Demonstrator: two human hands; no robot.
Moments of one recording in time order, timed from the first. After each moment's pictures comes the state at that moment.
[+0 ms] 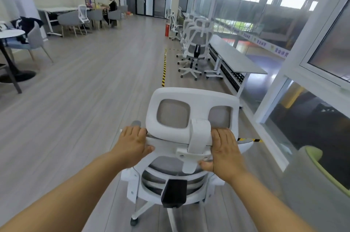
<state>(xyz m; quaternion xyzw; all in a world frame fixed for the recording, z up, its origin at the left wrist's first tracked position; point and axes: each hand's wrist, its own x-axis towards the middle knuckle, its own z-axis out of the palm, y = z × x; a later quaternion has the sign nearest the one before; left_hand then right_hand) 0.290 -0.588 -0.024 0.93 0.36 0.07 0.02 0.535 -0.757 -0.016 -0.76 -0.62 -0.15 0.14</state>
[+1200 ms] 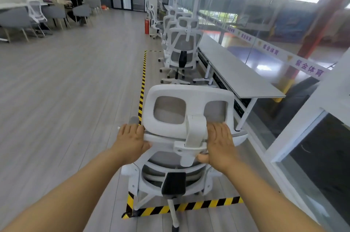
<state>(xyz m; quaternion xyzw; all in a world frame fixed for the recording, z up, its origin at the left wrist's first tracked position) 0.861 0.093 -0.028 0.94 0.34 0.03 0.04 1.091 -0.085 -0.029 -0.78 -0.59 -0.17 0.11</state>
